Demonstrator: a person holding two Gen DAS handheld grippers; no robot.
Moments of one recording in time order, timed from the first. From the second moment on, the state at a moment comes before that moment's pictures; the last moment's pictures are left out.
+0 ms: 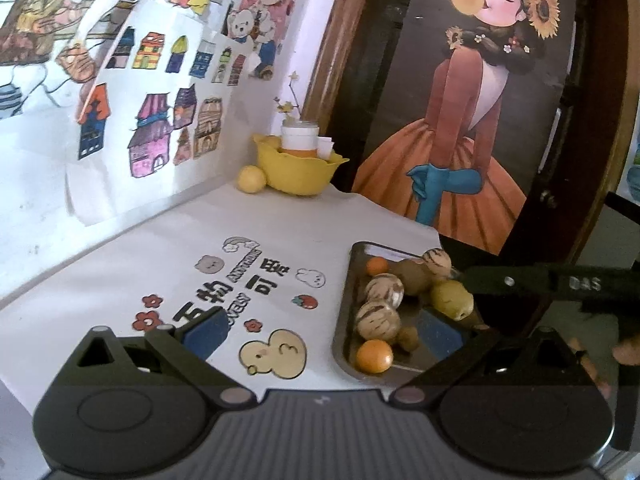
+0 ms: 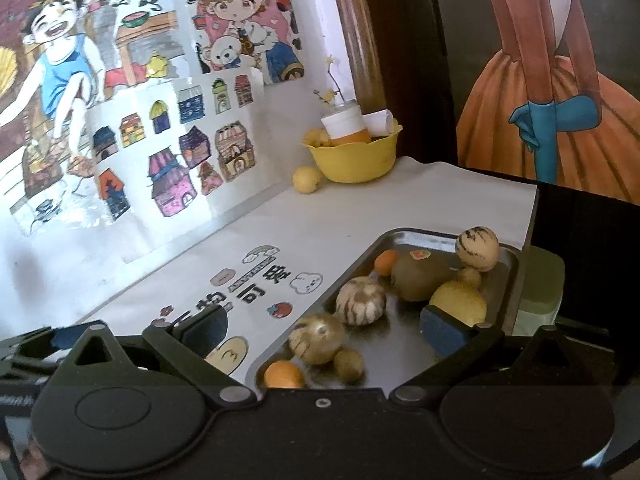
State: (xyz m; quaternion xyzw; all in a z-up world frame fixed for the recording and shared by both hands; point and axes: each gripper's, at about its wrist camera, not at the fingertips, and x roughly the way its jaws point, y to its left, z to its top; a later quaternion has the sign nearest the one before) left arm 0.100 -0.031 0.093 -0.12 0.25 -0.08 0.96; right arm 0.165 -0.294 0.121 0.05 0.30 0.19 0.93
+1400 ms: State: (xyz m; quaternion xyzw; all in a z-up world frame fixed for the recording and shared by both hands) left arm 0.015 0.028 0.050 -0.10 0.22 -0.04 0.97; right arm -0.002 -0.223 0.077 0.00 0.17 0.09 0.98
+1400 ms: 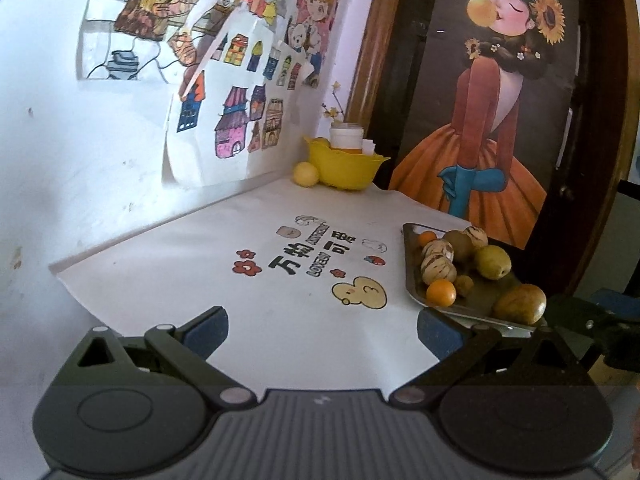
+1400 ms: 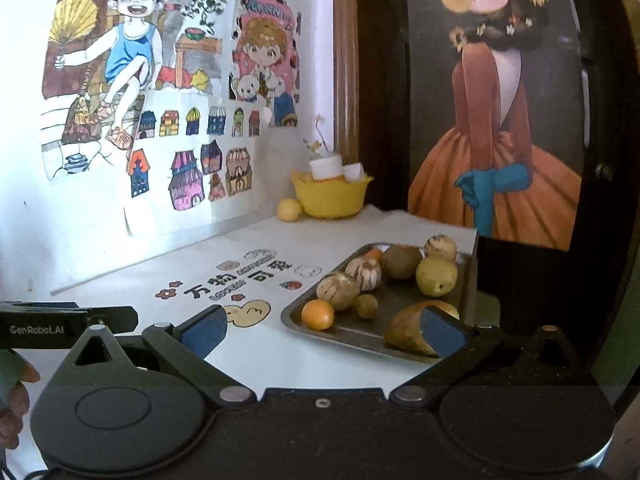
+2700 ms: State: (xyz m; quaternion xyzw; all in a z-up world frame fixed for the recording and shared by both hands) left arm -0.002 0.021 0.021 -0.06 0.22 -0.03 0.97; right arm -0.015 -0.231 0.027 0.02 0.17 0.06 0.98
